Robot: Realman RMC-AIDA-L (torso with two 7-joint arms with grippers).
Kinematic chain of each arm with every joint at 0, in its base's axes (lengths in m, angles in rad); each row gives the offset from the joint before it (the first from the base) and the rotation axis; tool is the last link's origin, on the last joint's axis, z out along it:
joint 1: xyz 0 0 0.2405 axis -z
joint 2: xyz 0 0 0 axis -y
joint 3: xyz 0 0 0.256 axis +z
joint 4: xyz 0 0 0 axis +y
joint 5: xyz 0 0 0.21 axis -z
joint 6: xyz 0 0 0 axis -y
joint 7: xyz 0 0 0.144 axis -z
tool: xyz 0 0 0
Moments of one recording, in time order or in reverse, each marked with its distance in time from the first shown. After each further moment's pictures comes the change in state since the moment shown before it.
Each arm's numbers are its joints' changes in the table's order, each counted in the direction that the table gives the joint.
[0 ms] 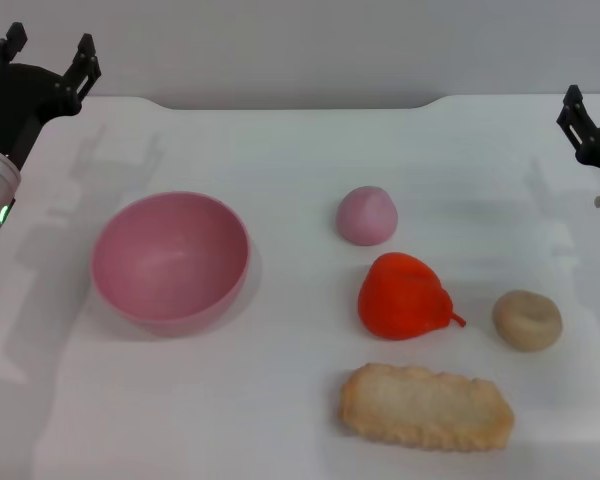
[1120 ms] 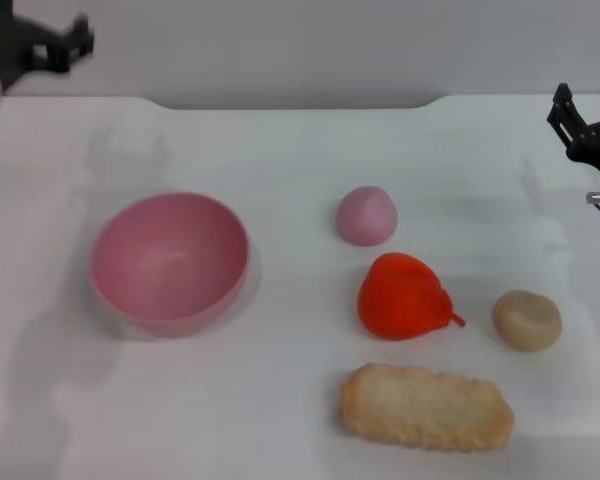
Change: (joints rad) left arm -0.212 -0.017 0.007 1.095 -0.177 1.330 -0.078; right arm -0.004 0.005 0.000 -0.028 0.001 -0.043 0.000
